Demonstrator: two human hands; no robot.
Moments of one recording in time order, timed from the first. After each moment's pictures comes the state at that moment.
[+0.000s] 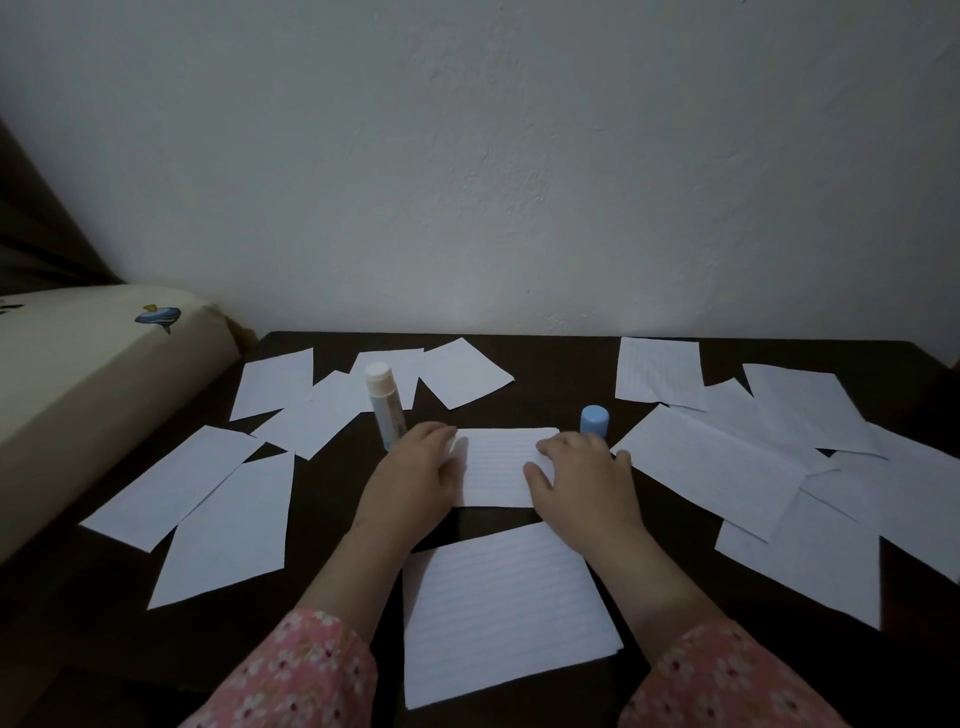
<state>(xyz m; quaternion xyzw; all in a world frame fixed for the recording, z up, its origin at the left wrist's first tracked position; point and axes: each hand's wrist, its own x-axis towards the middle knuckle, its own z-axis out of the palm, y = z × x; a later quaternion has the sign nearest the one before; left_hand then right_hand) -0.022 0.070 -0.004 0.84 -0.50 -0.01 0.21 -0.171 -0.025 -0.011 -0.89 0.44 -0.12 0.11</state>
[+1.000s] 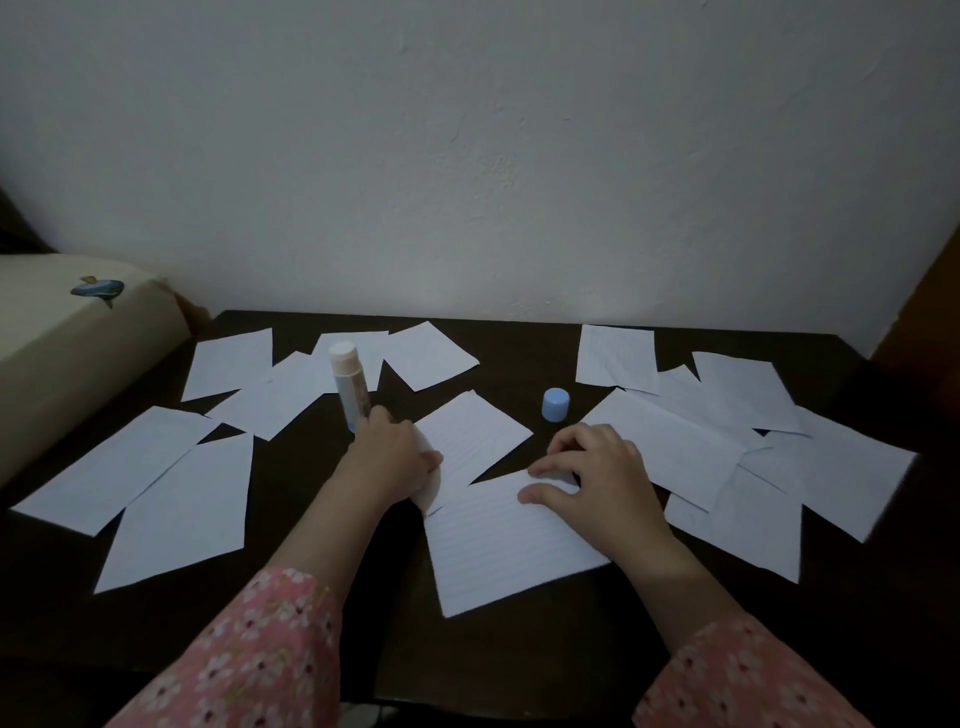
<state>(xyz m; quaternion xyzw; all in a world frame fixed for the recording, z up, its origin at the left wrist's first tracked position) -0.027 0.052 0.010 0.89 -0.44 -0.10 0.03 -0.231 -0.030 -0.017 -0.89 0.37 -0.22 0.14</state>
